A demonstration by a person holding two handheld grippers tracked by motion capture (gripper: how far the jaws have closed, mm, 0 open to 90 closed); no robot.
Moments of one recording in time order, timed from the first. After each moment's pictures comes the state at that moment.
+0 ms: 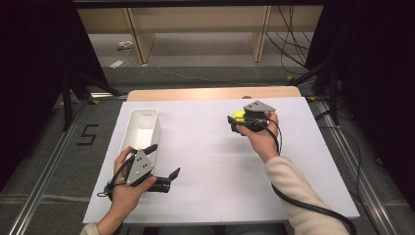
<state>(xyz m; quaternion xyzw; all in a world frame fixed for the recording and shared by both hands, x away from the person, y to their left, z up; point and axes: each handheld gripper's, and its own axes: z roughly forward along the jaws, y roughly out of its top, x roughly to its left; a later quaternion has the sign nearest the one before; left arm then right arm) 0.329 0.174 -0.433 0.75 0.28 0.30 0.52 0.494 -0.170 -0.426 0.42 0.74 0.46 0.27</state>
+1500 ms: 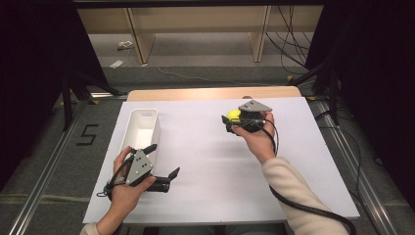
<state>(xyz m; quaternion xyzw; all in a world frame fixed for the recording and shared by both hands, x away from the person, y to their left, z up) 0.329 0.175 -0.432 0.75 0.28 0.30 0.52 0.483 -0.154 -0.412 0.40 0.74 0.48 0.27</state>
